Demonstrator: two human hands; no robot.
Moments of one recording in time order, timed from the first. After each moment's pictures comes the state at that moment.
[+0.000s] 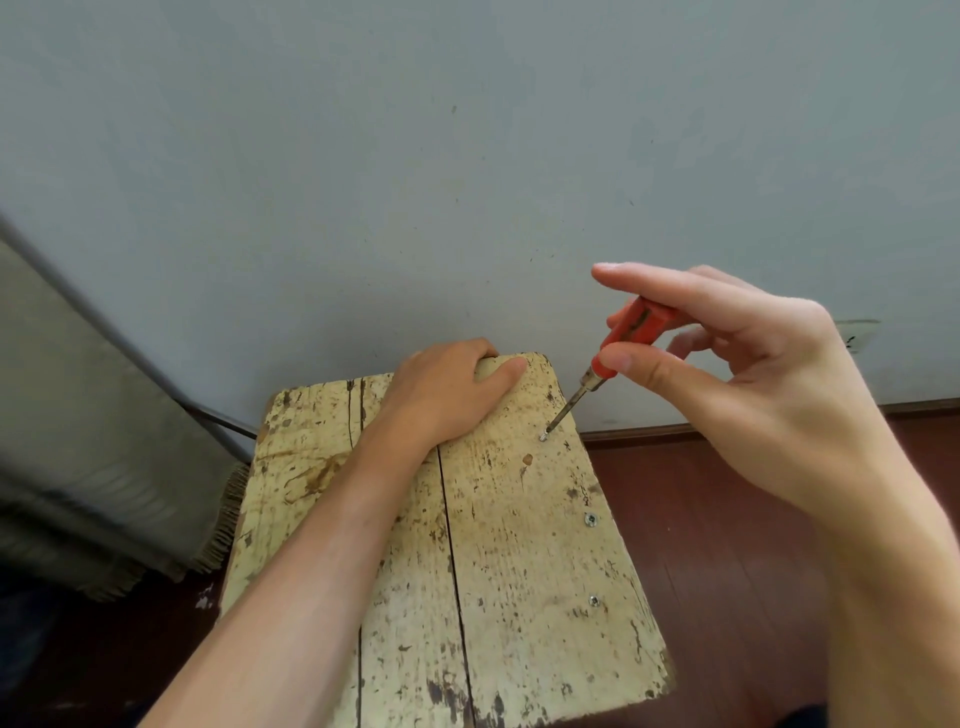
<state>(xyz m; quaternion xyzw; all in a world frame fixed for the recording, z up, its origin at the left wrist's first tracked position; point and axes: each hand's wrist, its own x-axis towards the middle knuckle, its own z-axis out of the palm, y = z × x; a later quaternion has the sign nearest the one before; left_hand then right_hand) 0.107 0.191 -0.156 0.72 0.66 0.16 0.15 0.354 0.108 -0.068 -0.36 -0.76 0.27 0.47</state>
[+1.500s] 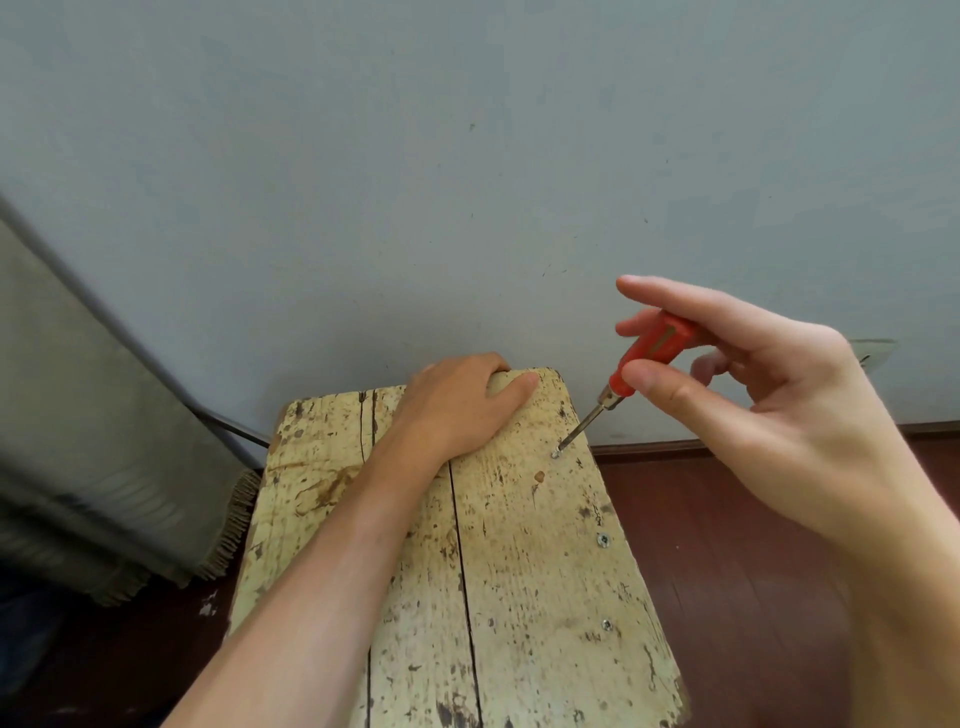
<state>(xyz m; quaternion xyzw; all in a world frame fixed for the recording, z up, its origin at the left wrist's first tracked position) 0.107 0.188 -0.155 0.72 0.66 0.16 0.15 0.353 0.108 -0.066 -0.37 -0.75 0.27 0.47</state>
